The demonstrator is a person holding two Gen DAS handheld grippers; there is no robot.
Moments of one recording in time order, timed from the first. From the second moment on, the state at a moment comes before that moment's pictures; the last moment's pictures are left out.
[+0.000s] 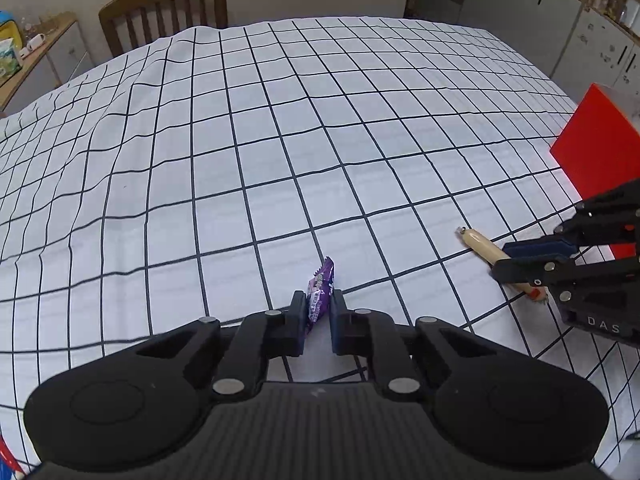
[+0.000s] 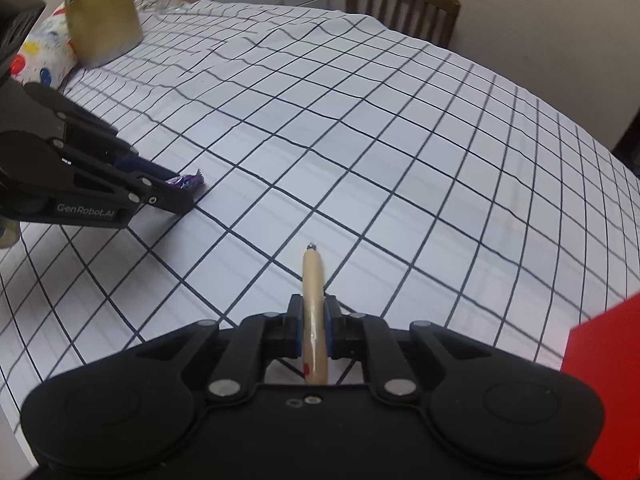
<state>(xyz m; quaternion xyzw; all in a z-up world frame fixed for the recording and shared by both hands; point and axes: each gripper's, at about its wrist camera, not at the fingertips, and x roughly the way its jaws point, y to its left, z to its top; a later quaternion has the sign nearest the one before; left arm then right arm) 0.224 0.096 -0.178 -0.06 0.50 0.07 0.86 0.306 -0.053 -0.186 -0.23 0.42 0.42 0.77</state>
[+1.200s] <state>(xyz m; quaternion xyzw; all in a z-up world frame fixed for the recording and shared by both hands) 0.156 -0.025 -0.096 -0.09 0.46 0.07 0.88 0.248 -0.186 -0.097 -0.06 0.42 0.39 0.82</state>
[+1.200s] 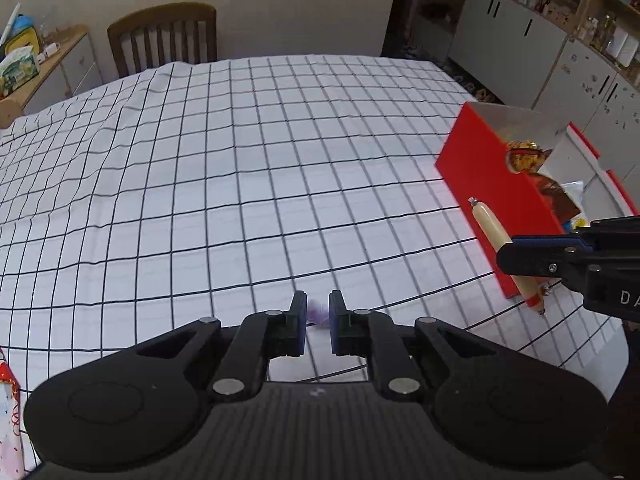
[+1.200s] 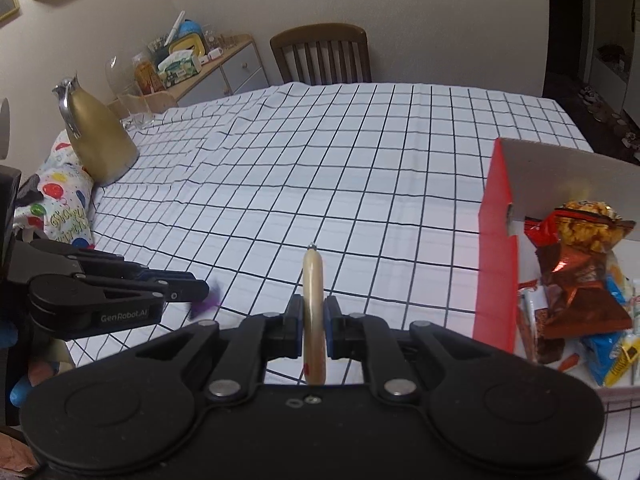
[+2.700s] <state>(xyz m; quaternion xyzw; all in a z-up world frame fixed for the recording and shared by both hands) 0.254 -0.020 -0.173 -0.10 0.56 0.13 0.81 0.226 -0.274 -0.105 0.02 0.41 0.33 0.85</state>
